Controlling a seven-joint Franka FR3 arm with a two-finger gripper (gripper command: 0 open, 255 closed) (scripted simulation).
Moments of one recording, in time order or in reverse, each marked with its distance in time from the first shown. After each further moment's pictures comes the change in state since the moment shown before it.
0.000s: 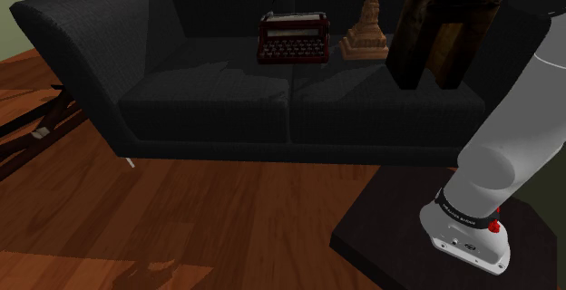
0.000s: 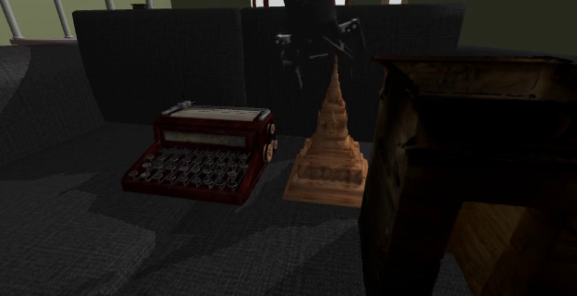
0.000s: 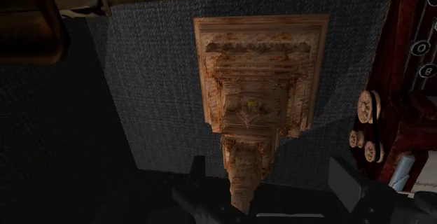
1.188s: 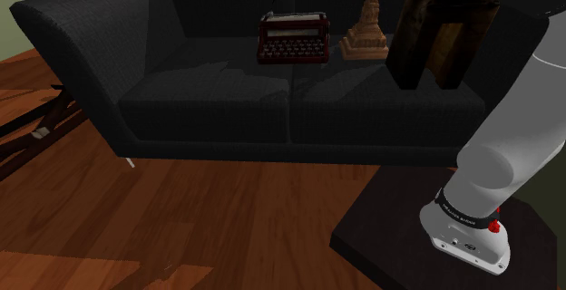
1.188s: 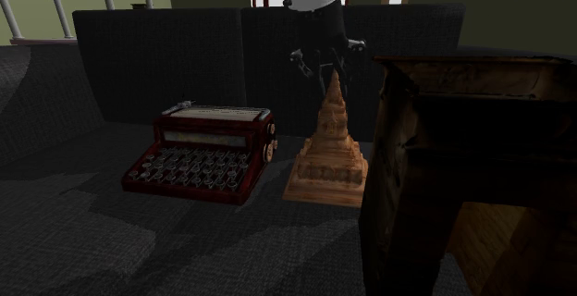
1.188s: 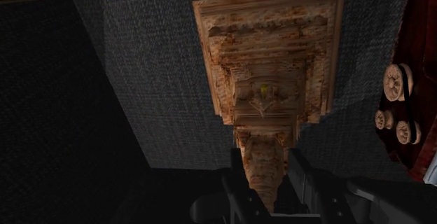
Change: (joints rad) arm -0.017 0.009 -0.019 -0.047 -0.029 0.083 0.077
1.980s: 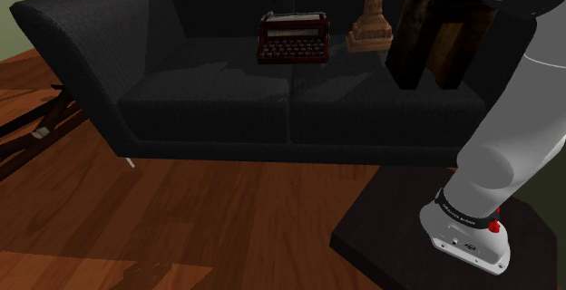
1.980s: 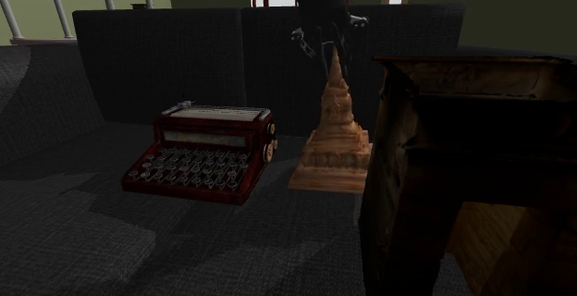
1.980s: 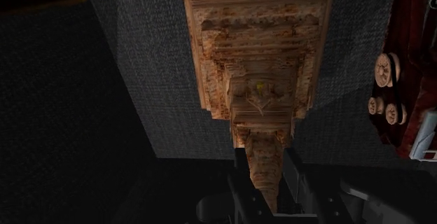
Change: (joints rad) arm 0.000 0.057 0.000 0.174 0.011 -0.121 -0.040
